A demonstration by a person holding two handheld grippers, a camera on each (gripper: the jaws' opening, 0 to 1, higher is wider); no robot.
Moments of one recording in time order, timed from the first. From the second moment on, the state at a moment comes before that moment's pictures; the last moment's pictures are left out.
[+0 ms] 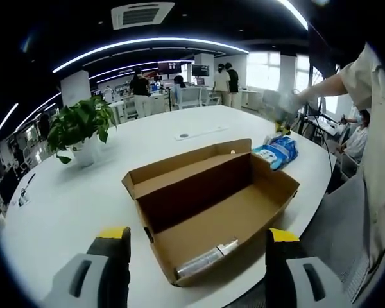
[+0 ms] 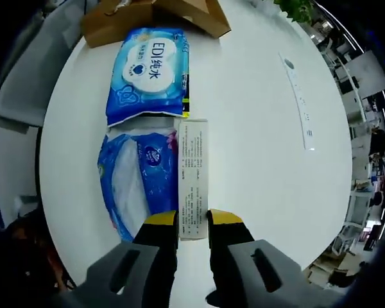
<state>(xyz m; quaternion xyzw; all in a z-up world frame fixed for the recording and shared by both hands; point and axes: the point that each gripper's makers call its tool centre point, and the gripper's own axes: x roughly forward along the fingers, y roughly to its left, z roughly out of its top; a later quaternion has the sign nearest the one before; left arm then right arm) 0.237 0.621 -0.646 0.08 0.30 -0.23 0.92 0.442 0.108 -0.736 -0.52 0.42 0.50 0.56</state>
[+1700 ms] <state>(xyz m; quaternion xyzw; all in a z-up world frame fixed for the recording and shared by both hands) 0.267 0.617 -0.661 0.18 0.36 -0.36 0.84 0.420 0.134 -0.670 -0.33 0.37 0.39 0.78</state>
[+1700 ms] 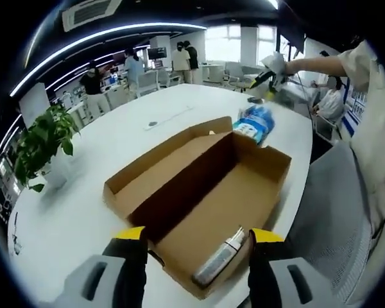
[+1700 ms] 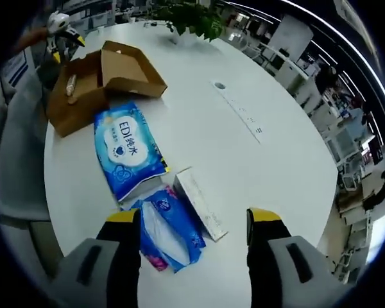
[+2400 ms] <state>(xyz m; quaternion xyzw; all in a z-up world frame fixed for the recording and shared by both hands) 0.261 0.594 -0.695 0.24 0.43 -0.49 0.72 0.349 0.160 -0.642 -0.23 0.33 0.37 0.84</state>
